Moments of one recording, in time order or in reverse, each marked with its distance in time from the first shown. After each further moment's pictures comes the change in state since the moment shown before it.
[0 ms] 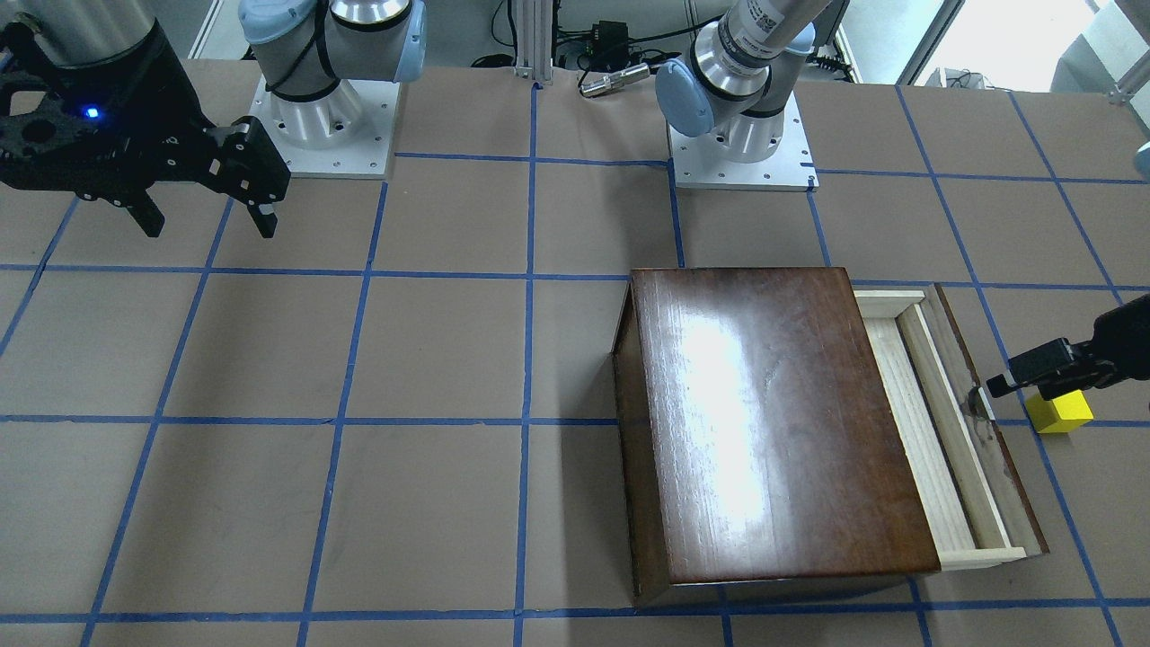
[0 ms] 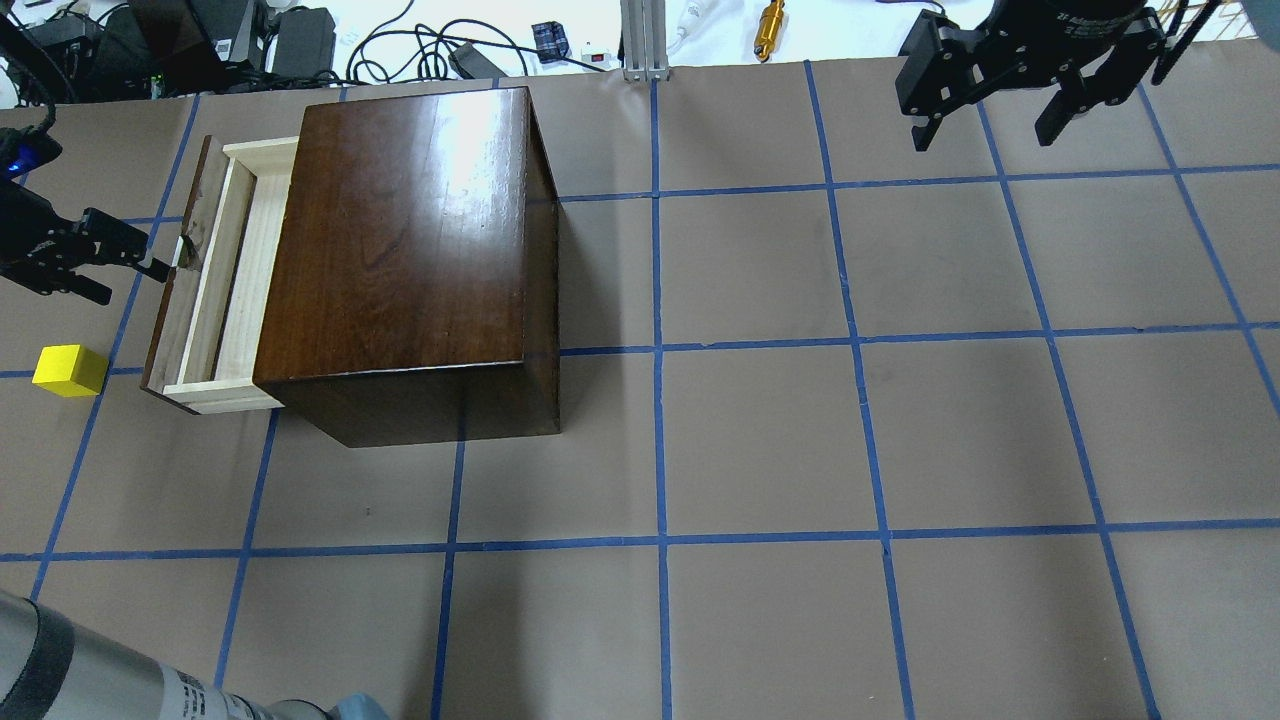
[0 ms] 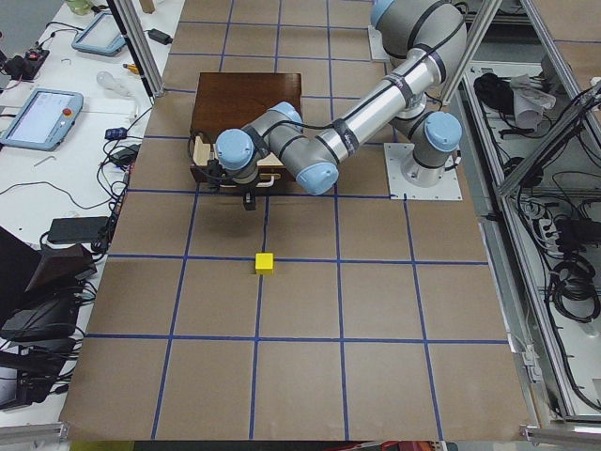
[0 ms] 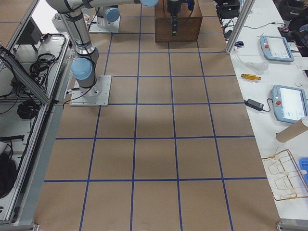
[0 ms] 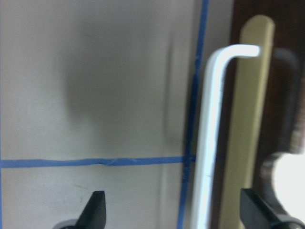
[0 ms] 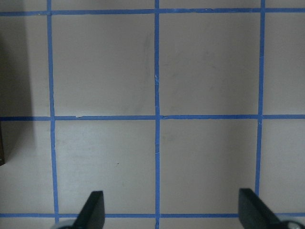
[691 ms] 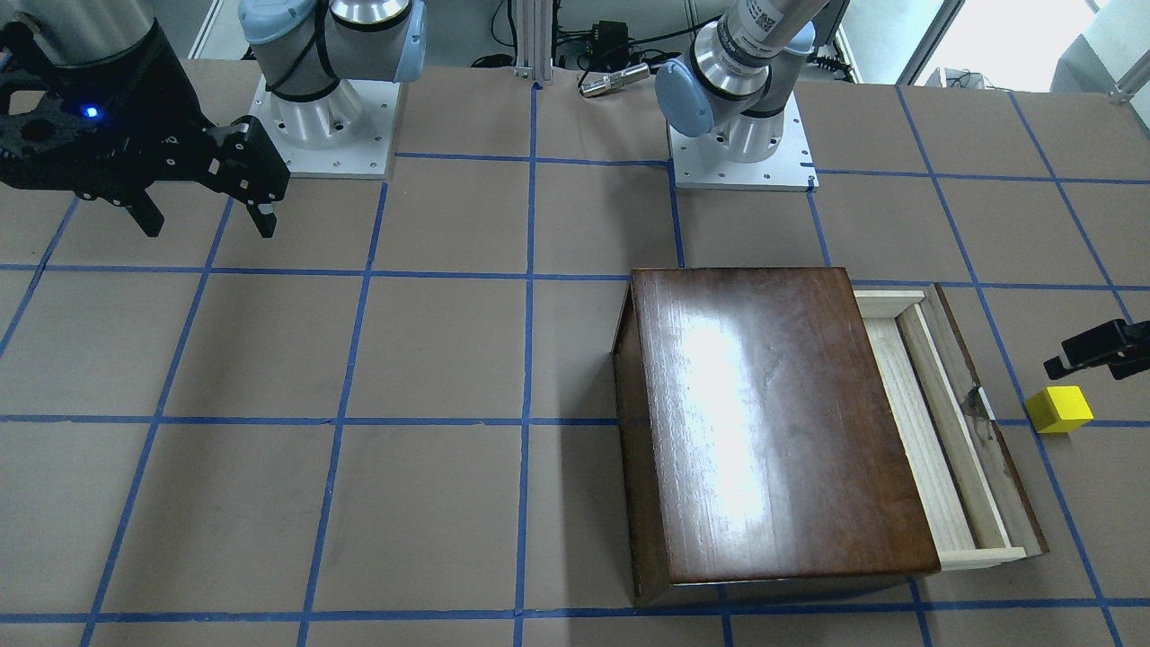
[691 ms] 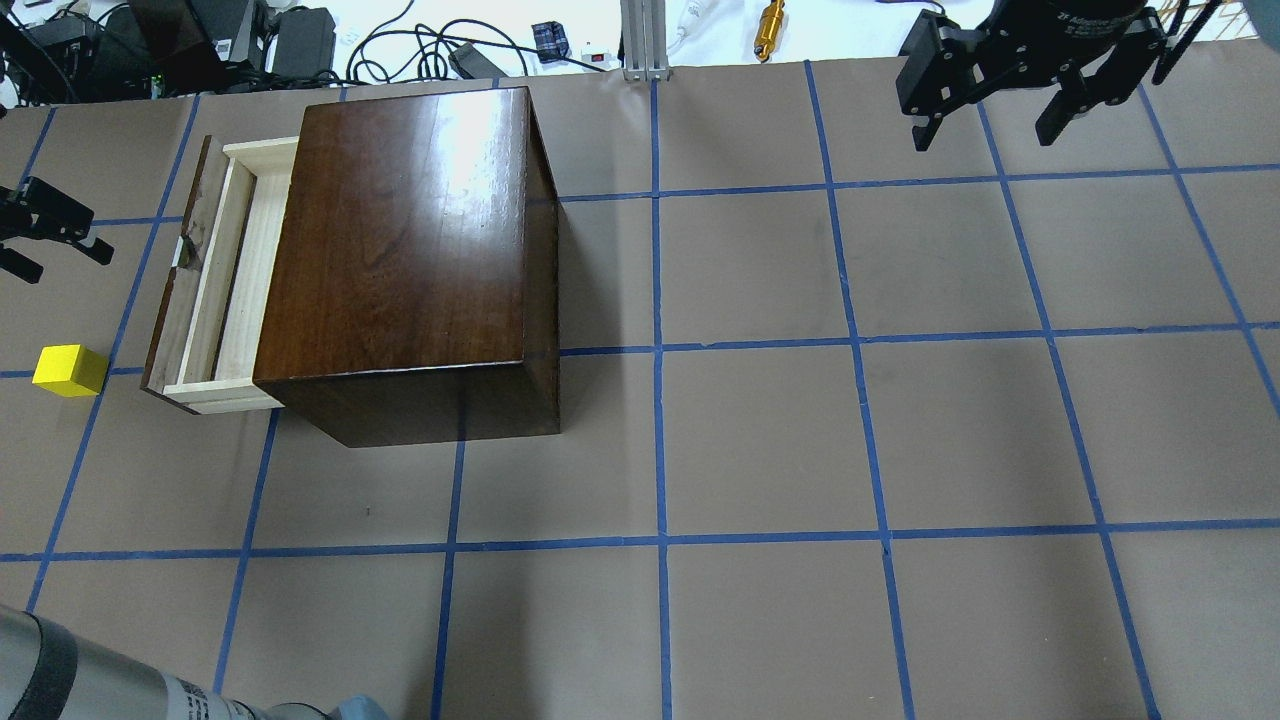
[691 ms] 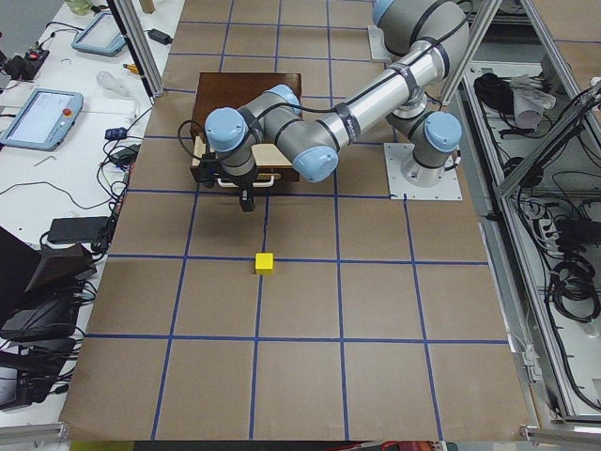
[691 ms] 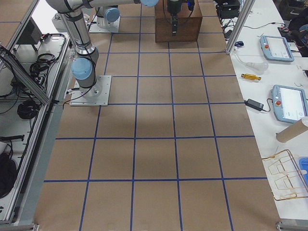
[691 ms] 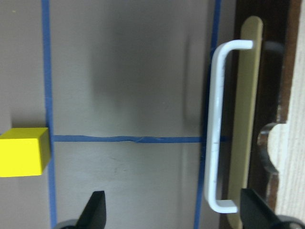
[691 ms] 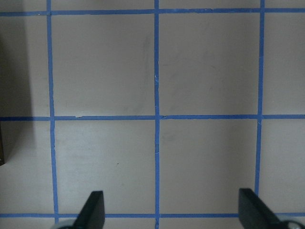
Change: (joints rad) left arm 0.004 -0.011 0.104 -0.012 0.181 0.018; right arm -0.001 0.000 0.000 0.000 -0.001 0.000
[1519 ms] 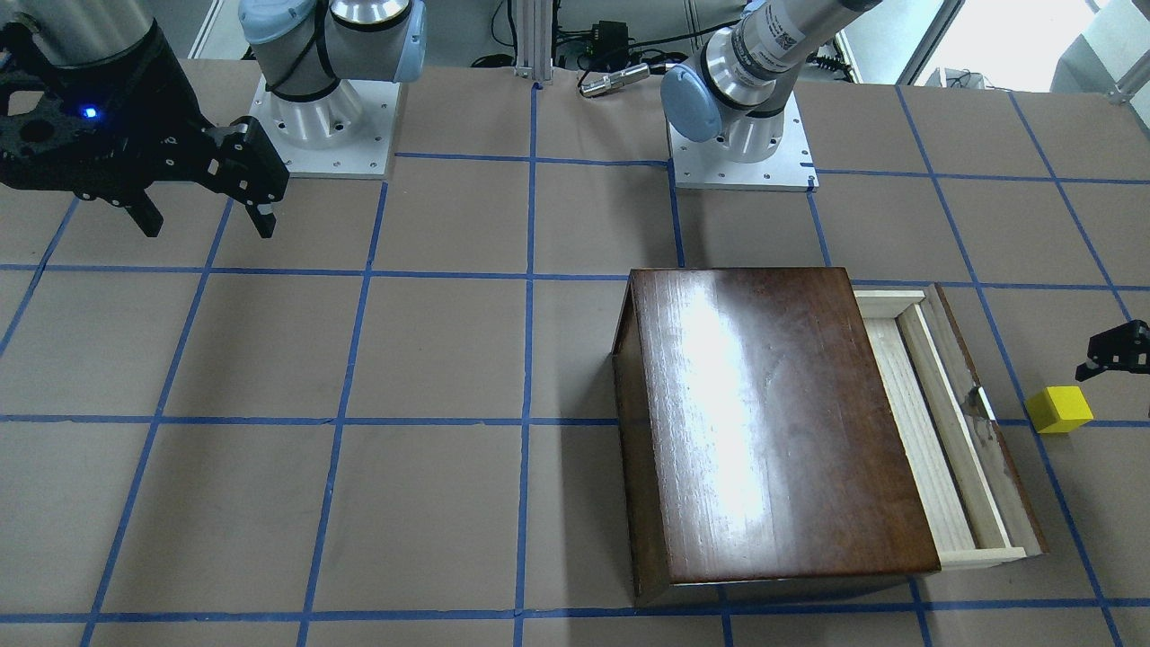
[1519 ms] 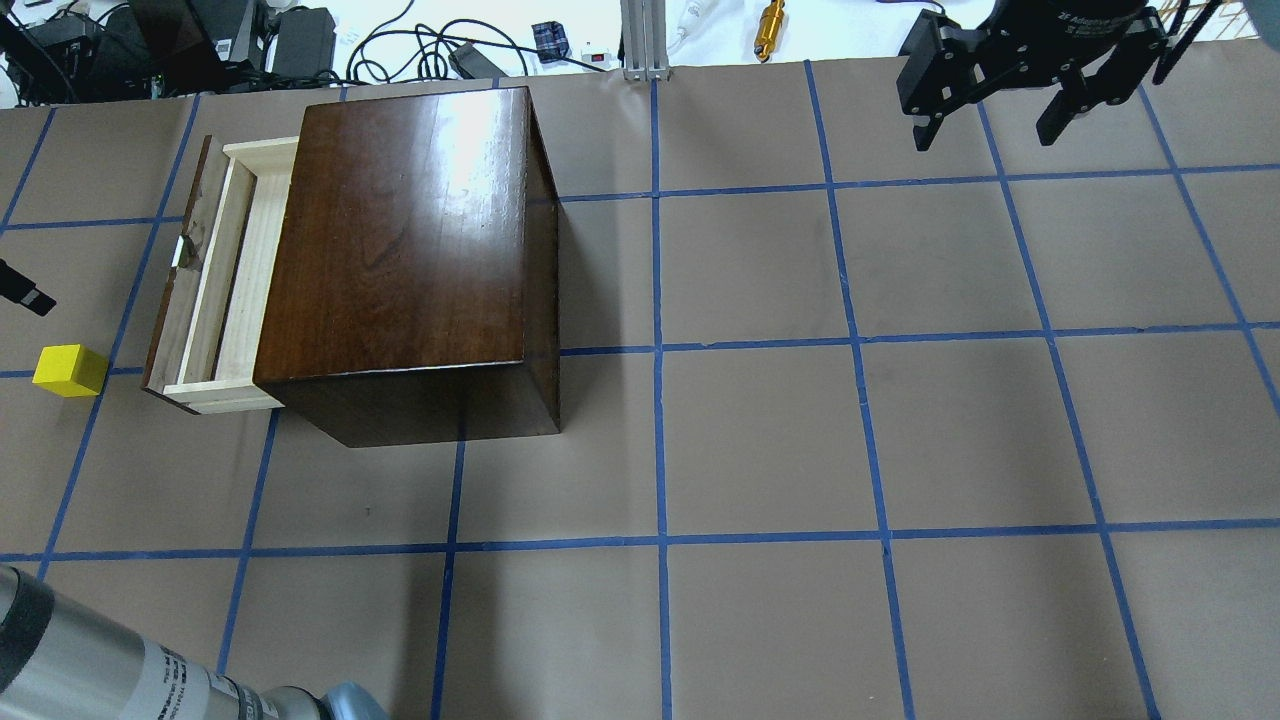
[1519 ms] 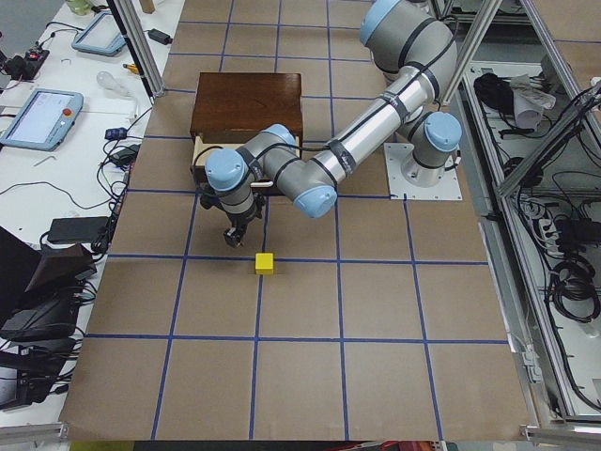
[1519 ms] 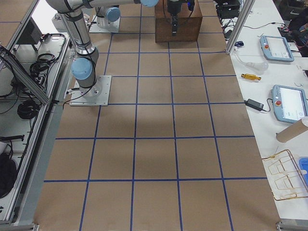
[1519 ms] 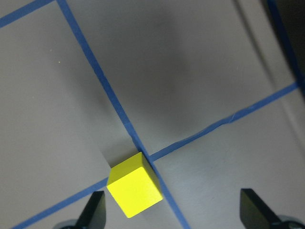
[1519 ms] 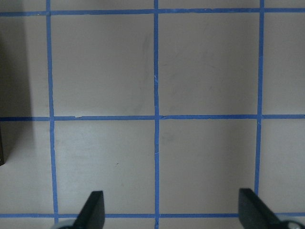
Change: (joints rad) left arm 0.086 -0.116 -0.006 0.149 0.056 0.750; right arm -0.001 0.001 0.000 0.000 0.000 0.000
